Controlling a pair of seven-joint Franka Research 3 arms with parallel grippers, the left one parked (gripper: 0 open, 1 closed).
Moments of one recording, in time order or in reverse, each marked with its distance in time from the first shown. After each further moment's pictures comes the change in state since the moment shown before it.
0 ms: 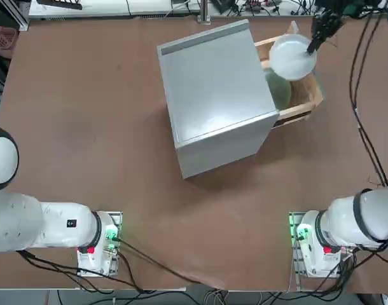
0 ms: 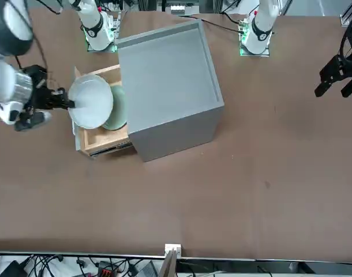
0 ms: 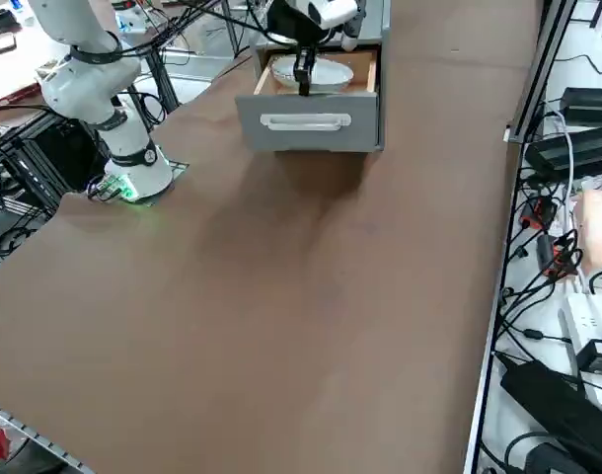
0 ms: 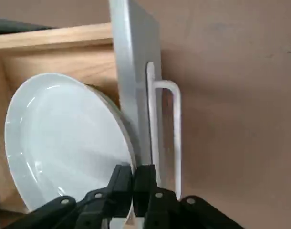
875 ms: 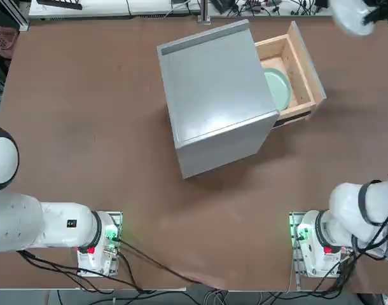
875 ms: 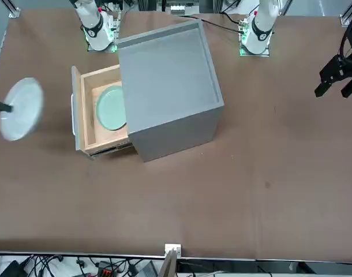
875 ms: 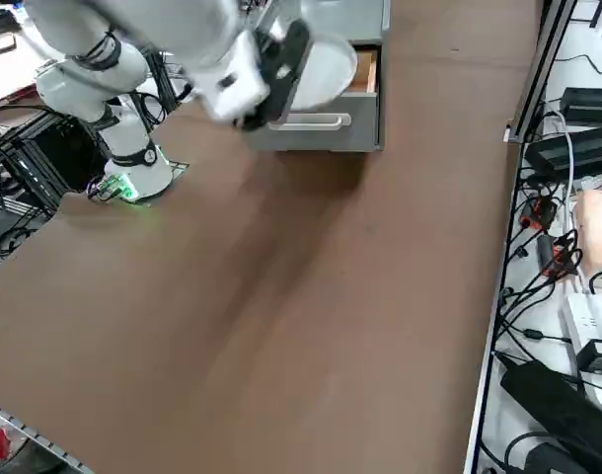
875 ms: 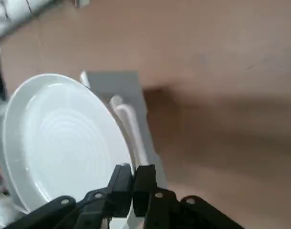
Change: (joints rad) arm -0.427 0.131 -0.003 0.259 0.343 -0.215 -0.171
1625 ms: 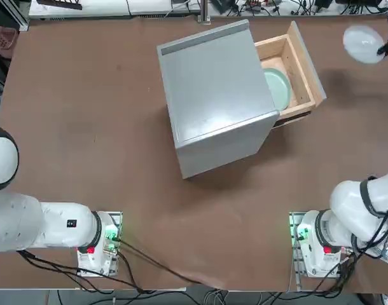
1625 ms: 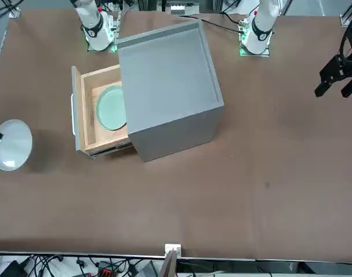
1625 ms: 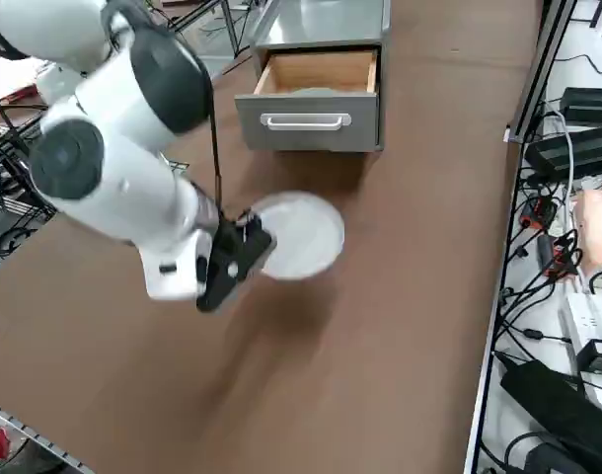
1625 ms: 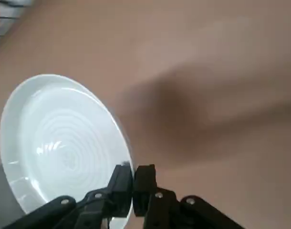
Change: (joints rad) arm -0.192 0.324 -0.058 0.200 -0.125 0.189 0.040
